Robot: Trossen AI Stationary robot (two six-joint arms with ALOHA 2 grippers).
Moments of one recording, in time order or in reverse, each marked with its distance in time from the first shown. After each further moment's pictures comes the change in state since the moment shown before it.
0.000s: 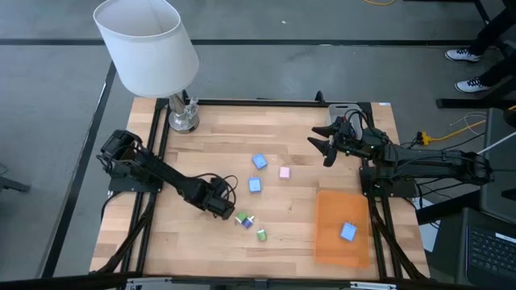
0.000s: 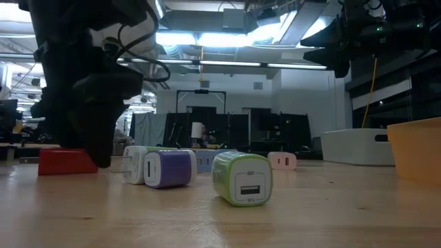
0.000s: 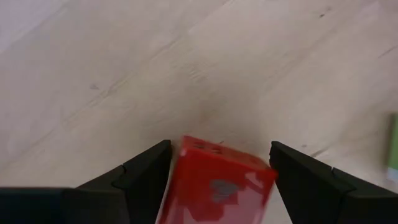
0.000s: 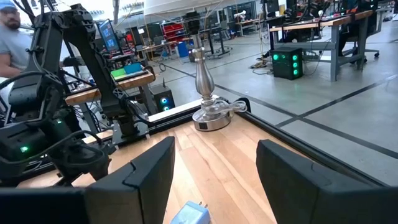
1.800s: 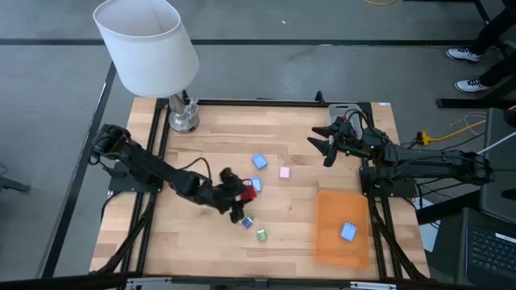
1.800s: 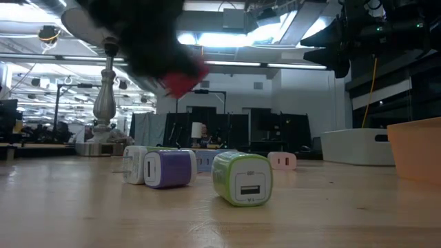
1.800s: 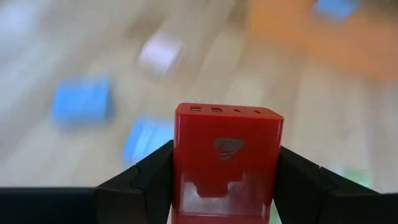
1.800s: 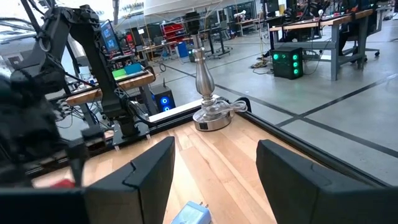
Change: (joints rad) left arm 0.013 -0.135 0.000 0.525 -0.266 0.786; right arm 0.000 0.000 0.000 0.000 0.000 0.005
